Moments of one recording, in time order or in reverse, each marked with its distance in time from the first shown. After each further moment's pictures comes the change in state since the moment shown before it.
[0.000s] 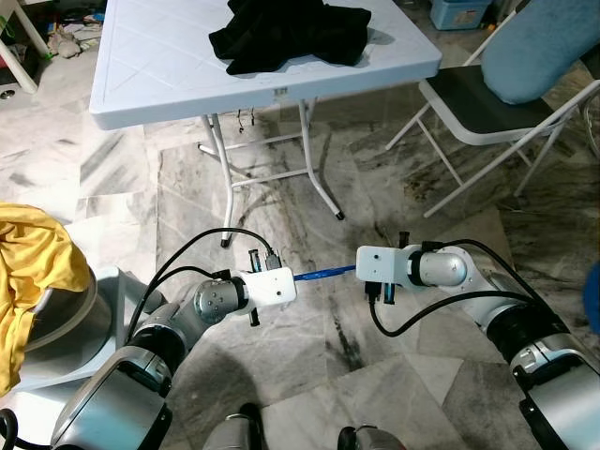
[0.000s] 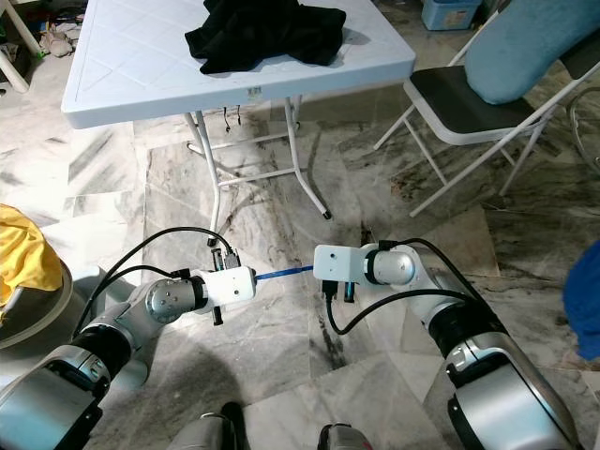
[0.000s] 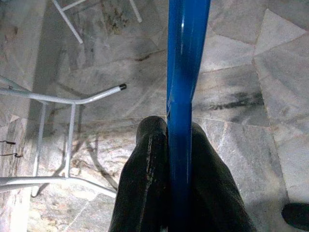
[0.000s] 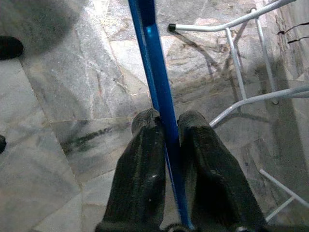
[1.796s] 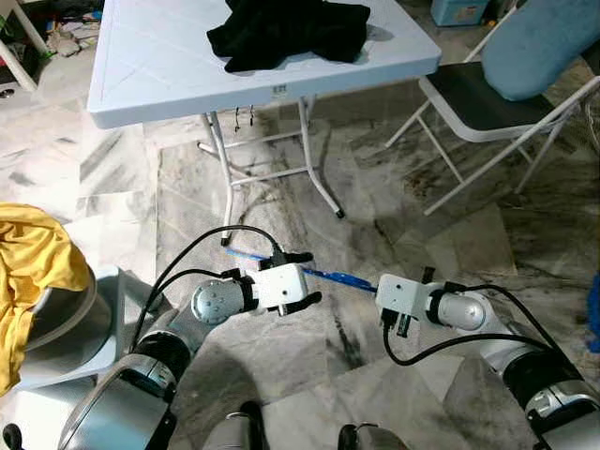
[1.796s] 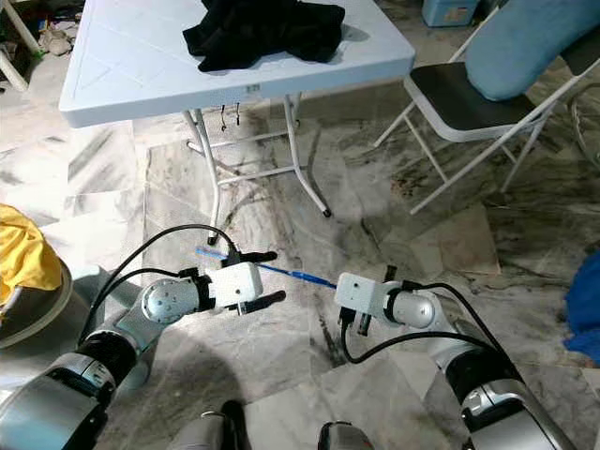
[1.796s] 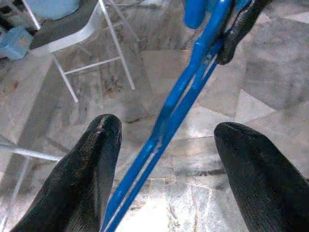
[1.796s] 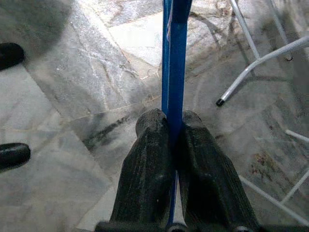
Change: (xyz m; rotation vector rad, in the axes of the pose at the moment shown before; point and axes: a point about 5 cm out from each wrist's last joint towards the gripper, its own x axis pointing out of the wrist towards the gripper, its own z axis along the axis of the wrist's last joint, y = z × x) left arm -0.004 -0.002 0.026 -0.088 -0.301 -0.011; right arm -0.003 0.051 -0.039 0.200 0.059 -0.092
